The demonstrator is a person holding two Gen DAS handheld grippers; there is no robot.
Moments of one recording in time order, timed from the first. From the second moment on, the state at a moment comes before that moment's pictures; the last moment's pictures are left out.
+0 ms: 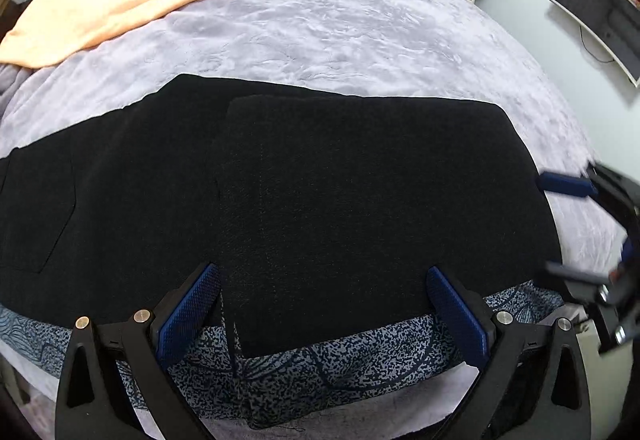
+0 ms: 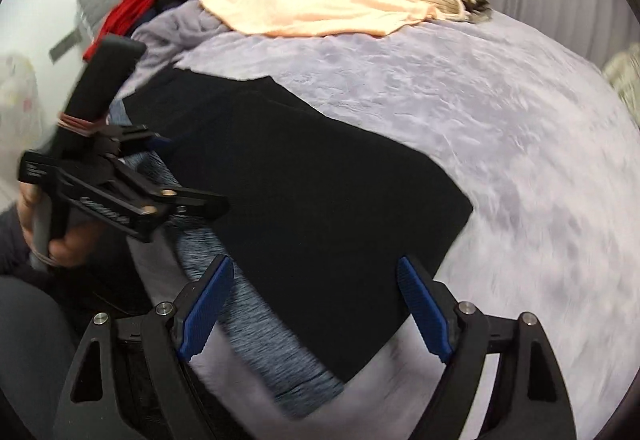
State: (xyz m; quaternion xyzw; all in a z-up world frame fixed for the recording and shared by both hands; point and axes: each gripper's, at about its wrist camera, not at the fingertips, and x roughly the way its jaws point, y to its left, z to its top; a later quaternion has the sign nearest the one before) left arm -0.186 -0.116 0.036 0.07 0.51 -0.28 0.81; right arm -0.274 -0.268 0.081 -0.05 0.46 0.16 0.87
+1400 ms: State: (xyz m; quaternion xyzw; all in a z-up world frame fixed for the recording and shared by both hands) left arm -0.156 0.028 0.054 -0.03 0.50 -0.10 0.86; right arm -0.234 -0.153 0.100 -0.12 0.48 0.06 0.87
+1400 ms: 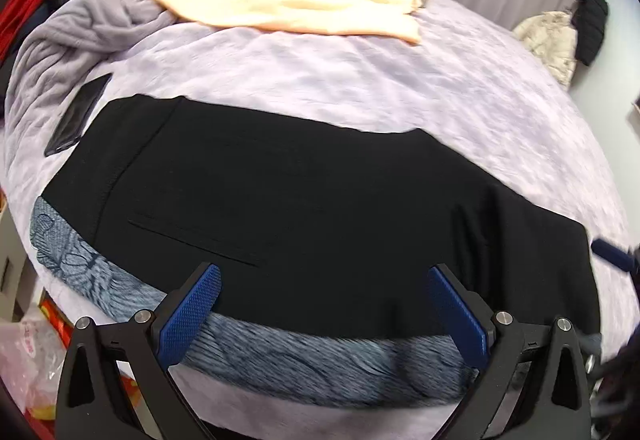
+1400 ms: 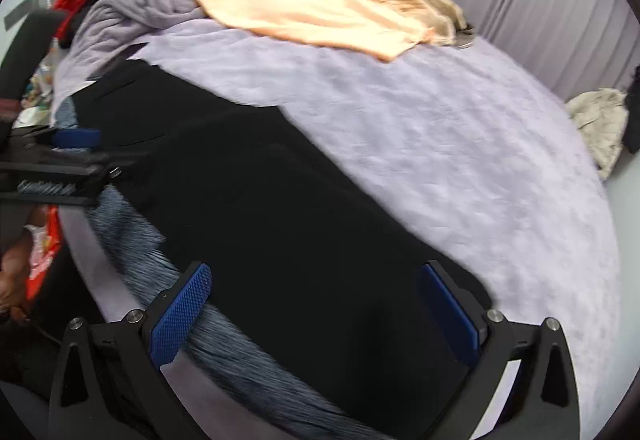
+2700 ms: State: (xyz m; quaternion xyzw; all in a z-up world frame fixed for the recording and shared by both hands) left arm -0.059 0.237 -0.001 -0.12 0.53 -0.18 0.82; right arm 0.008 0.056 0.011 -0.09 0.57 0.43 0.69
